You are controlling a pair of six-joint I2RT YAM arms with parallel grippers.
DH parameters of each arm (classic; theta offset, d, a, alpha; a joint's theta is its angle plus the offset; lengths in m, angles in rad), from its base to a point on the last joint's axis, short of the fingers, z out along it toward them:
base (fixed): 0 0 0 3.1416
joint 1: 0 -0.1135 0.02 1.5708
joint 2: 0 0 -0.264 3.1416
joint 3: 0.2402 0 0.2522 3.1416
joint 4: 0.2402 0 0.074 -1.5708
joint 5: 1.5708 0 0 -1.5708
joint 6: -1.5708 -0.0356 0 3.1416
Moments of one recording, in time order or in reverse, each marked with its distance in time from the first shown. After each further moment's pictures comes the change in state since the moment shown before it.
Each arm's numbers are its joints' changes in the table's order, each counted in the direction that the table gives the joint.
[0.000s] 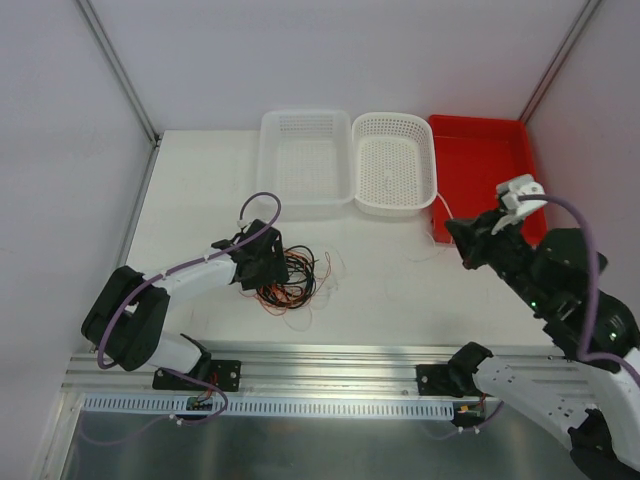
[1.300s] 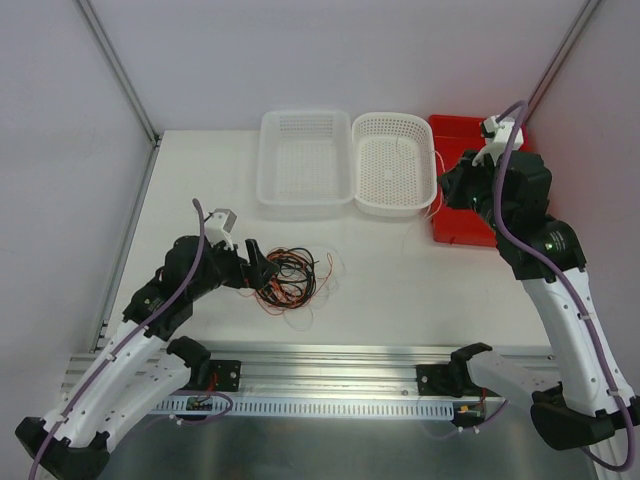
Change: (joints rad) left arm -0.059 -0.816 -0.043 0.119 0.204 -0.311; right arm 0.324 0.333 0.140 -0.085 -0.057 -0.159
